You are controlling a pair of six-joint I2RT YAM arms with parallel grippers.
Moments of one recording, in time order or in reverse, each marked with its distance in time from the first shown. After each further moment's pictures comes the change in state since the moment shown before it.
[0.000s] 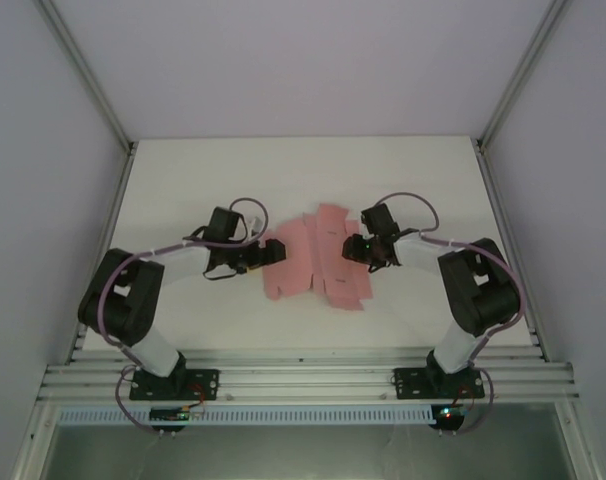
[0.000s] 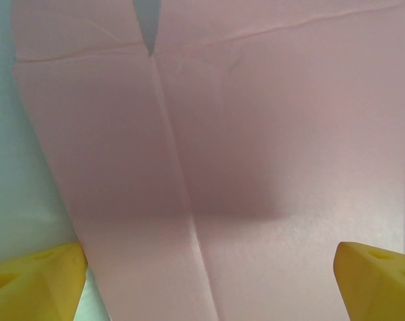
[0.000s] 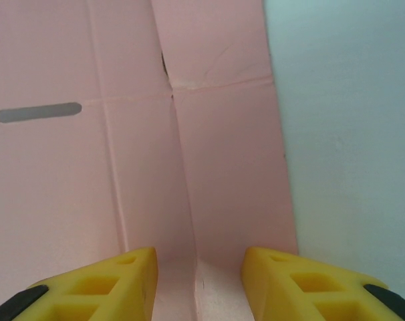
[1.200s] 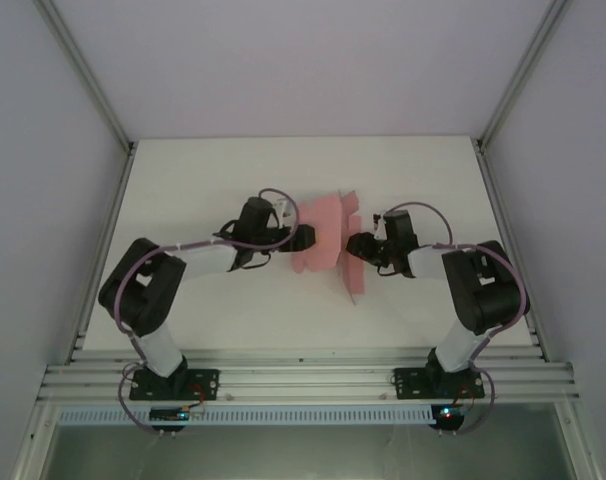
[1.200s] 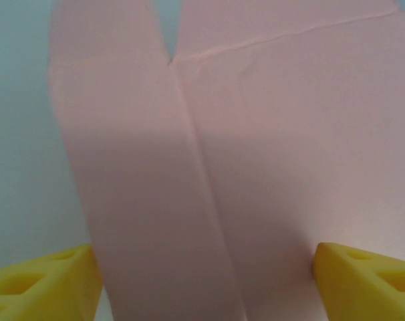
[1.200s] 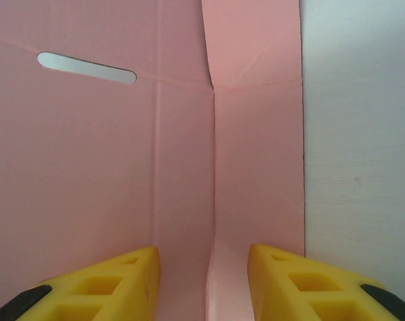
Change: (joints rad) left arm -0.208 0.142 0.175 0.253 -0.210 -0.031; right arm -0.109 -0.005 -0.171 0.389 -0.245 0.085
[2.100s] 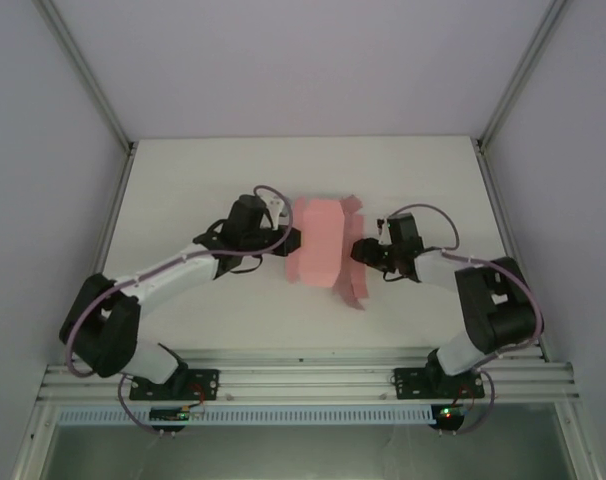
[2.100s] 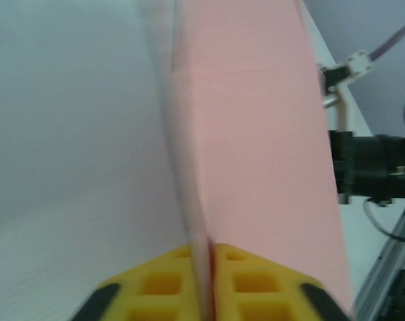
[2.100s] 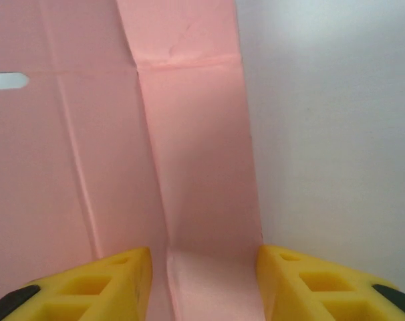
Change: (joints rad) left arm -0.034 -0.309 -0.037 -0.252 -0.062 0.085; right arm -0.001 -0.161 -0.027 -0.198 0.054 -0.073
